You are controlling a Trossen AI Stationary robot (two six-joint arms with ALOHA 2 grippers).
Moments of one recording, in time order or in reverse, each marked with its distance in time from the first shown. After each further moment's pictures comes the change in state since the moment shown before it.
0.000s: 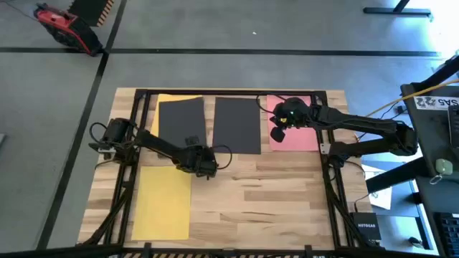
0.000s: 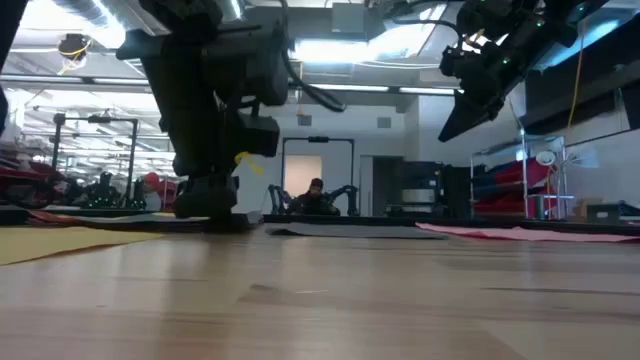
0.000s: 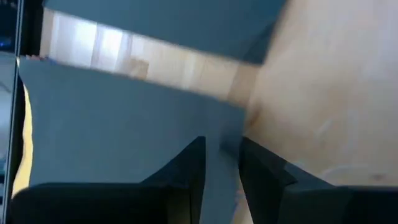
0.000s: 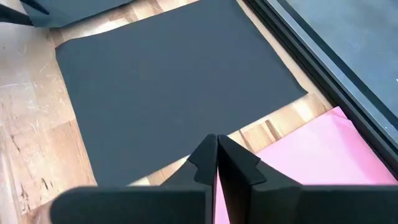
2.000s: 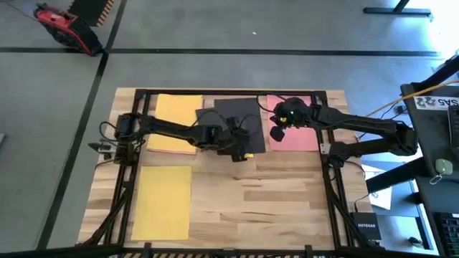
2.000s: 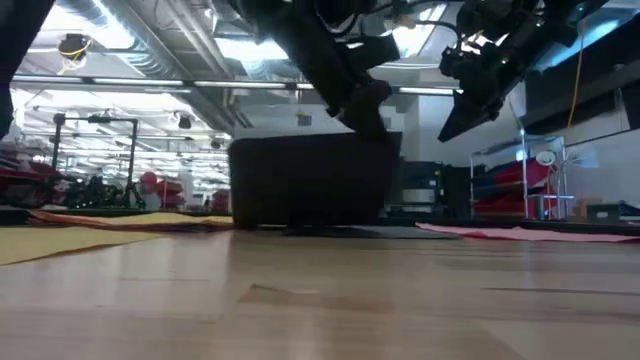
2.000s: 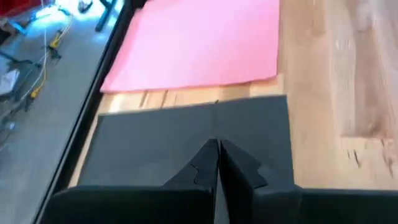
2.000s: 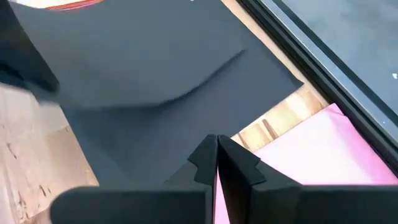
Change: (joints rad) left arm 0.194 0.119 0.429 0.485 0.265 0.632; right arm 0.000 0.000 0.000 0.005 0.018 0.035
